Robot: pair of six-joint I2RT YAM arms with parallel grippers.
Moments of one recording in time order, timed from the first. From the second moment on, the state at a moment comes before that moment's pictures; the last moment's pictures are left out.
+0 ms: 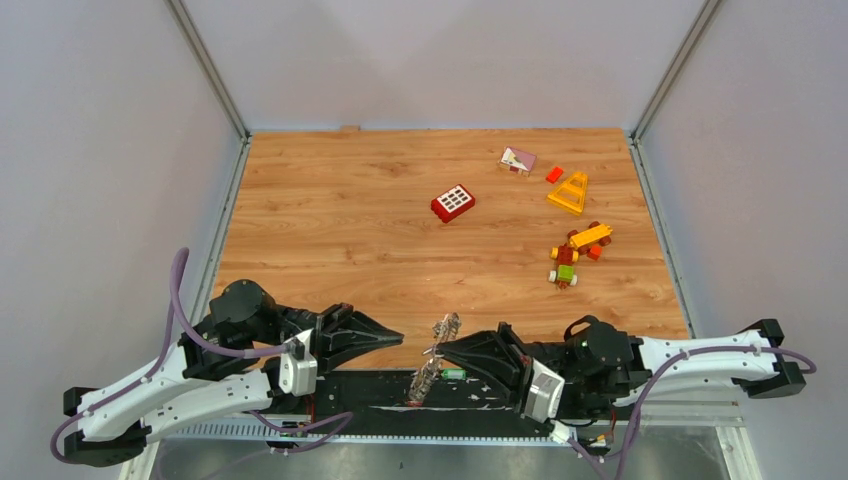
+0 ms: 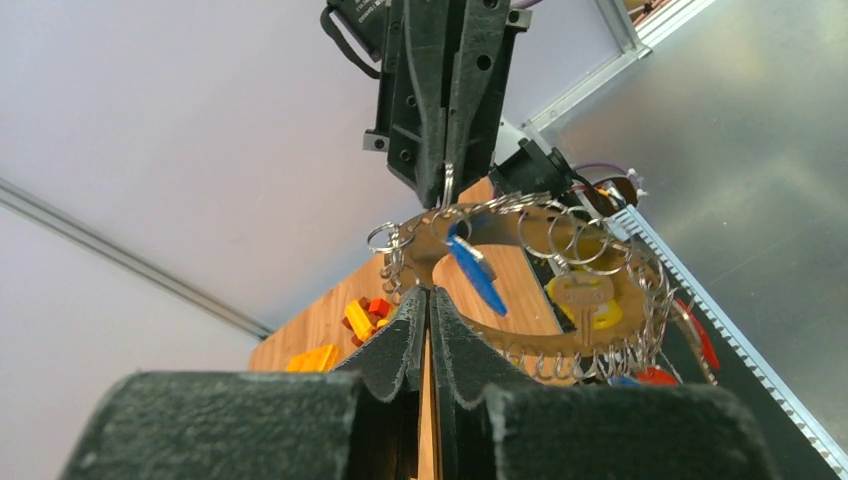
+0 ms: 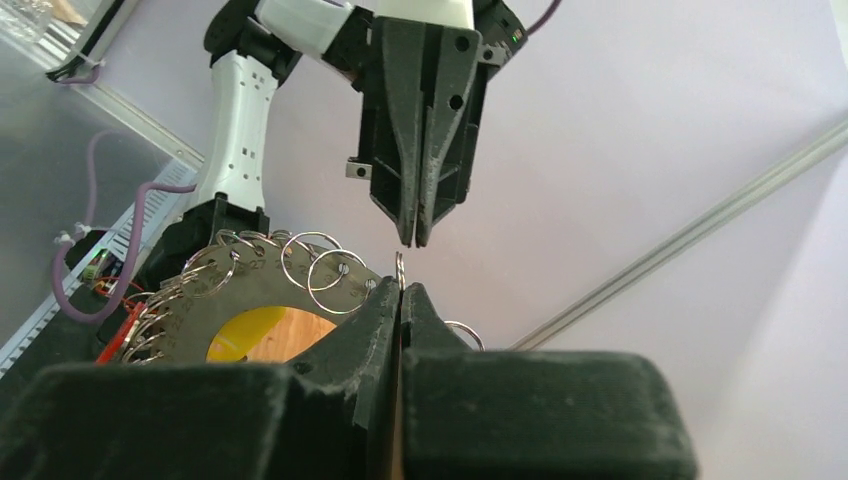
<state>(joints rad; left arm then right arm) -1.14 0.48 0.78 -0.20 0.66 0.62 1.62 0.61 0.54 0.40 -0.04 -0.82</state>
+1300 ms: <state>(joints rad) -1.14 0.51 0.78 -0.22 0.69 0.65 1.62 0.59 0.68 0.00 -0.58 -1.03</state>
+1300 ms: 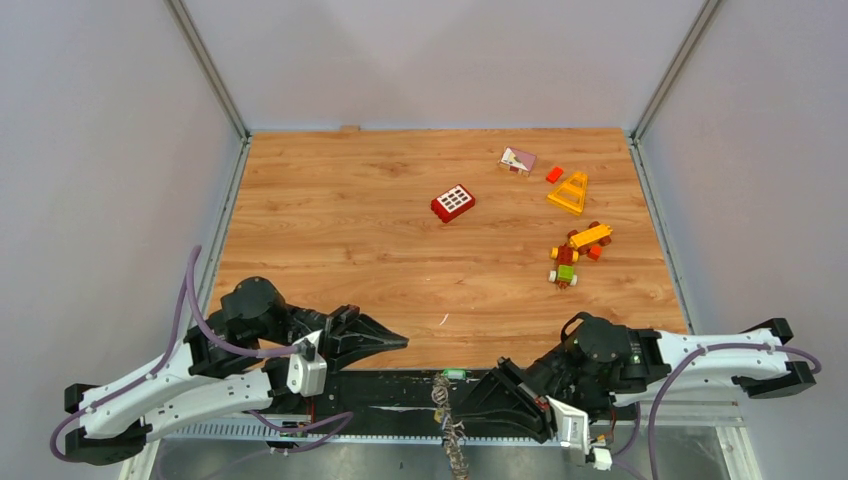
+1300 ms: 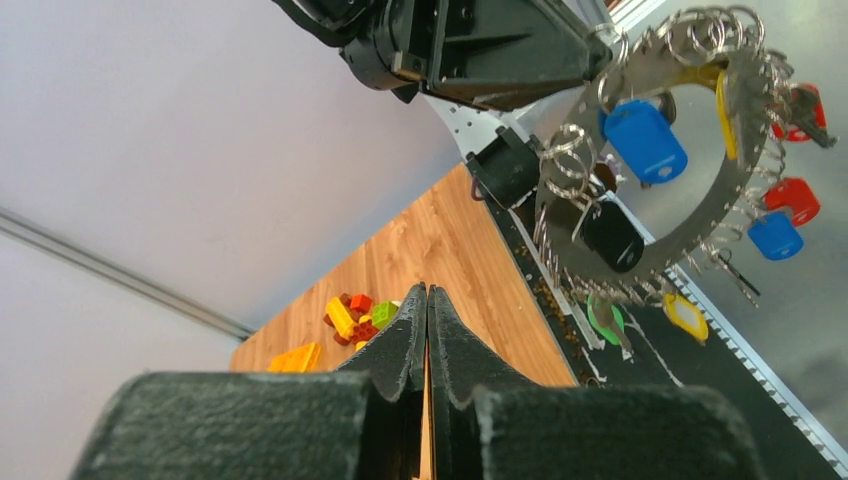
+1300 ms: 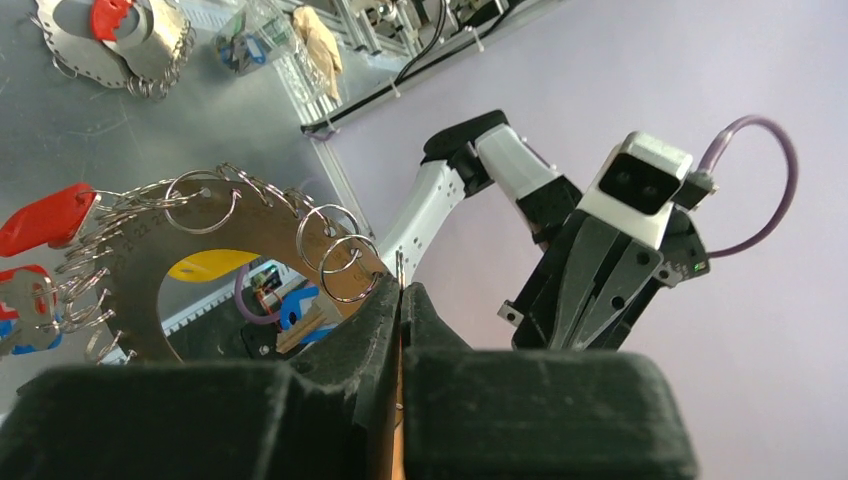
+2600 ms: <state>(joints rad) -1.14 0.45 0.41 0.29 0.50 -0.14 1.62 0.53 0.68 0.00 -0.38 -0.91</state>
